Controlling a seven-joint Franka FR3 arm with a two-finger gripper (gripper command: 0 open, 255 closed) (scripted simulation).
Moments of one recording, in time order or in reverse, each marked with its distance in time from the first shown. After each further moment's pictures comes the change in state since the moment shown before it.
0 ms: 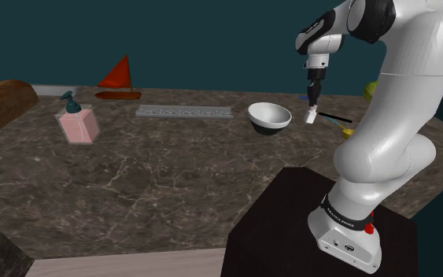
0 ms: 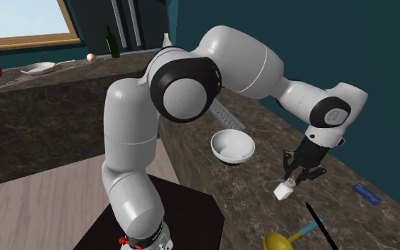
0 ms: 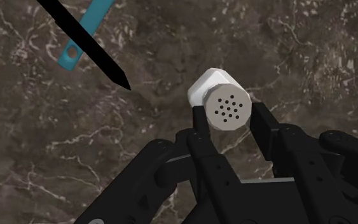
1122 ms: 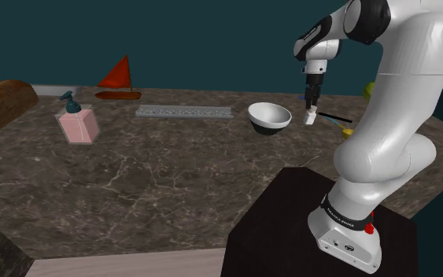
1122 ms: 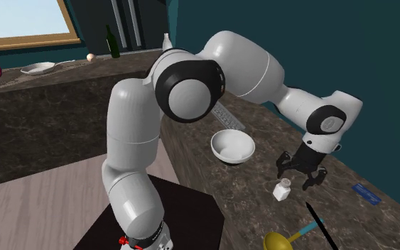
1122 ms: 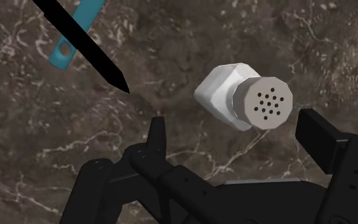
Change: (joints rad) arm -0.005 0.029 0.003 -0.028 0.010 0.055 -0.003
